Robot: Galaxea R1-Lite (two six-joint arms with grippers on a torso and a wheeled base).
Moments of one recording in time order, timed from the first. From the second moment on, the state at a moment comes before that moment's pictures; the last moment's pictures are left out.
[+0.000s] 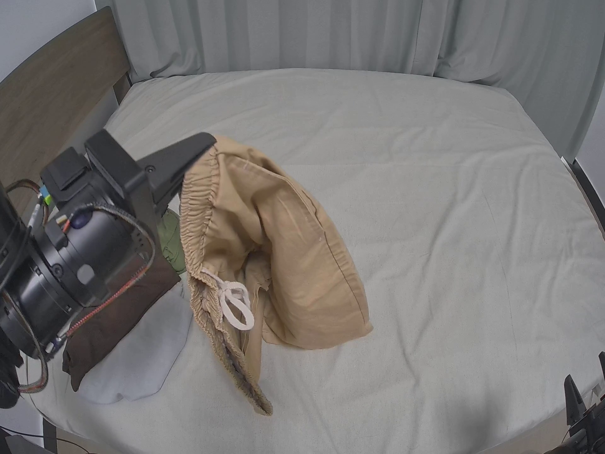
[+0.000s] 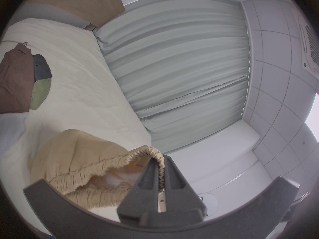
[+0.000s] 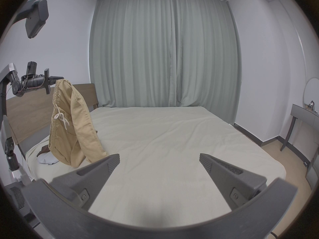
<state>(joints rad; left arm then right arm) -0.75 1.35 -0.64 -0.92 0.13 -0.99 0.00 0.02 -0.02 0.00 0.01 0.00</state>
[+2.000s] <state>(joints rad) -0.74 1.91 -0.57 -1.38 -0.19 -0.77 0.00 0.02 -0.02 0.00 0.01 0.00</state>
